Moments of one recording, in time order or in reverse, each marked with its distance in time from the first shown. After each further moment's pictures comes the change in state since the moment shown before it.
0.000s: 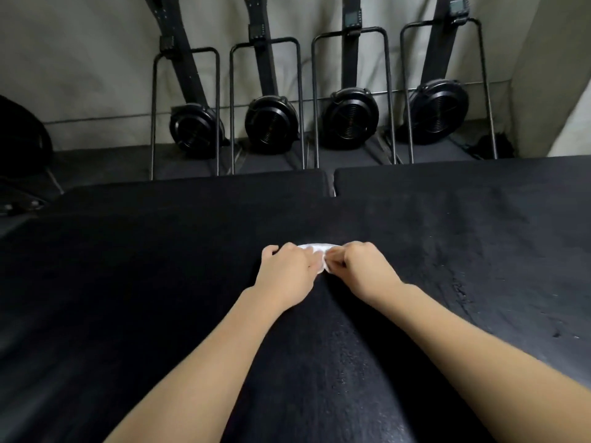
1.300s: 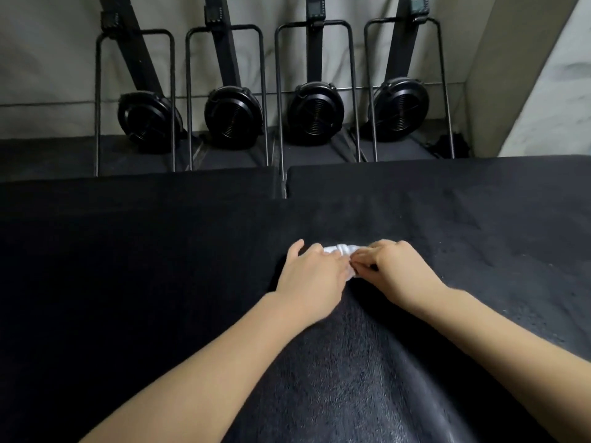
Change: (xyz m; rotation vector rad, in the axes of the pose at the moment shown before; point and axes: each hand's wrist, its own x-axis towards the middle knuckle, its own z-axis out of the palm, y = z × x) left_hand 0.065 0.118 0.011 -0.060 0.025 0.225; right_hand -0.035 0.123 -0.065 -0.189 0.019 -0.036
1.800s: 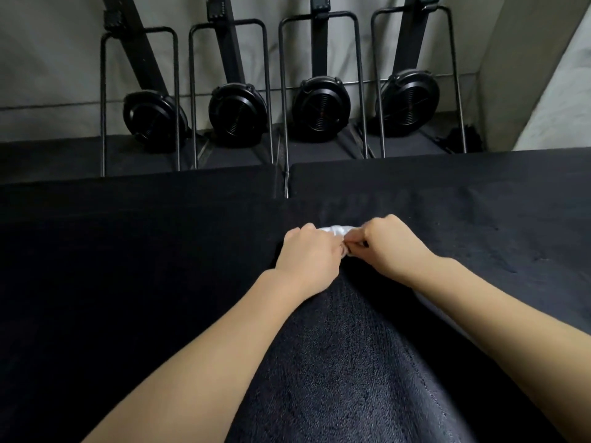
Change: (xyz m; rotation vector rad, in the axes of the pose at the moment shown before) left_hand 0.049 -0.023 -0.001 -0.087 0.058 -0.118; right_hand 0.061 0.009 -0.009 -0.027 -0.144 0.064
